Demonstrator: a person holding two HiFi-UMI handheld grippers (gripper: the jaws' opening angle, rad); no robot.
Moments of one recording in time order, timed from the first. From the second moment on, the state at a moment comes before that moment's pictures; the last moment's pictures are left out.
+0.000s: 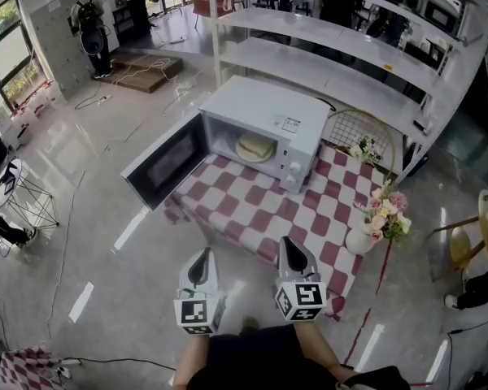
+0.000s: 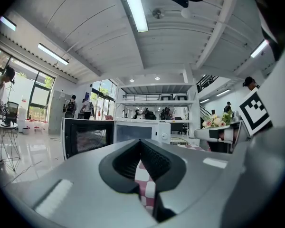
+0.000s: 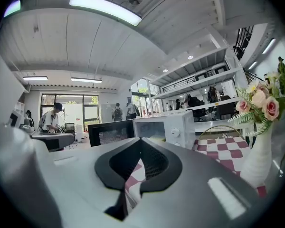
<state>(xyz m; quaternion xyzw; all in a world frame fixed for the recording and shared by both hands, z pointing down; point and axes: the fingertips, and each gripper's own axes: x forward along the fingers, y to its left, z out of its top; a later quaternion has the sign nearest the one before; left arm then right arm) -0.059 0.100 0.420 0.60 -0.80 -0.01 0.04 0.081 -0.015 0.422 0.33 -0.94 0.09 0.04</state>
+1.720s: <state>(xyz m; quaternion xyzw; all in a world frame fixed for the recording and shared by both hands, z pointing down) -0.099 0.033 0.440 0.60 -0.80 0.00 0.07 0.038 -0.073 0.438 0.34 -0.93 0.11 0.06</state>
